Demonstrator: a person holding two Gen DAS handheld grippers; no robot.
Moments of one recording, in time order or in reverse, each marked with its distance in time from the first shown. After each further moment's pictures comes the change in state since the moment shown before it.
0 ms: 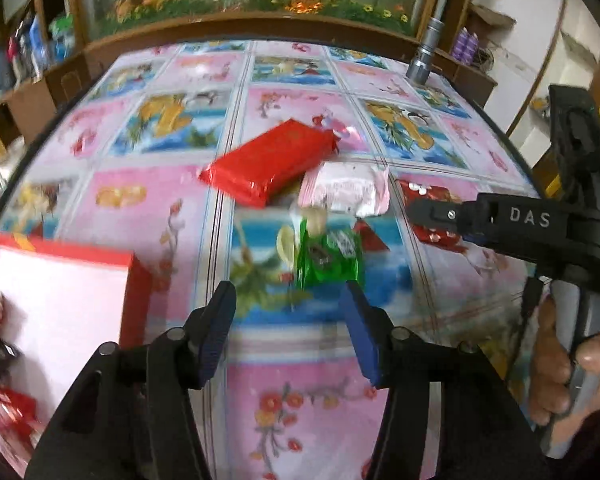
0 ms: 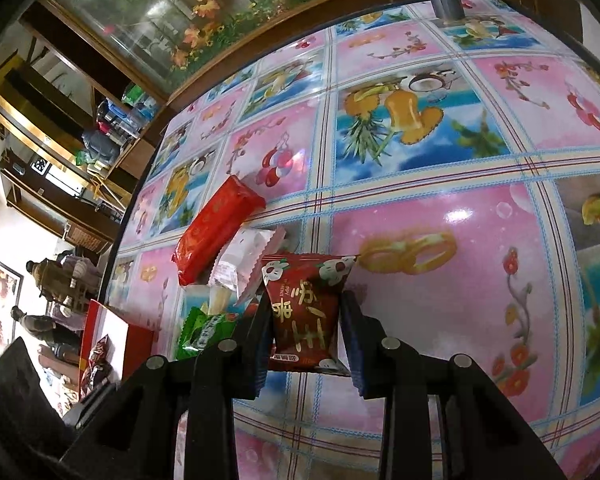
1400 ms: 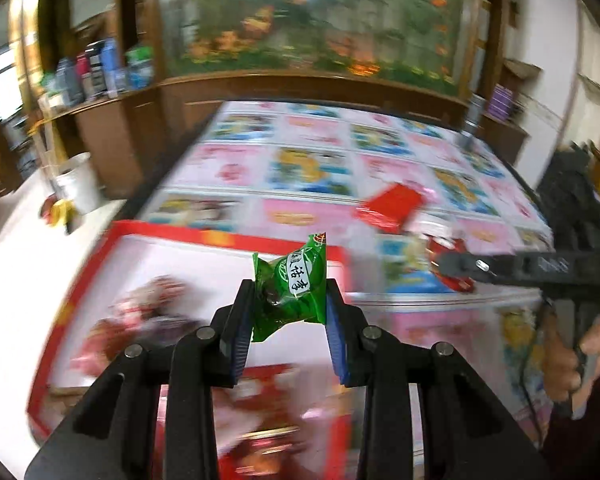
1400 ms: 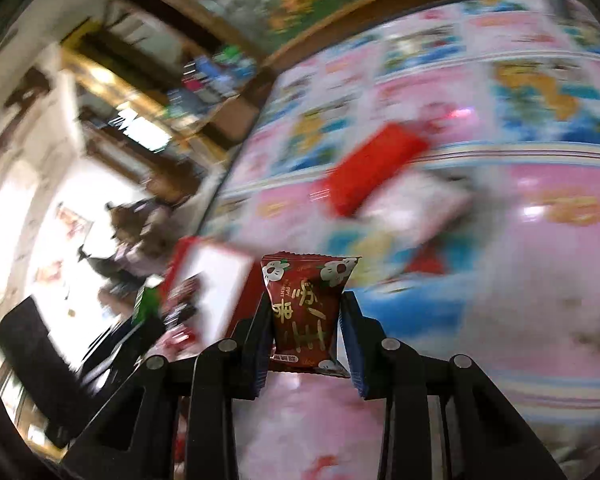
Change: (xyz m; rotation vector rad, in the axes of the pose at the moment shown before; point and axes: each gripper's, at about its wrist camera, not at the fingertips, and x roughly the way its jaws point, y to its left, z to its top) left arm -0.124 0.118 -0.050 -0.121 -0.205 0.166; right arm 0.003 0.089 -0.044 -0.203 0.115 0.376
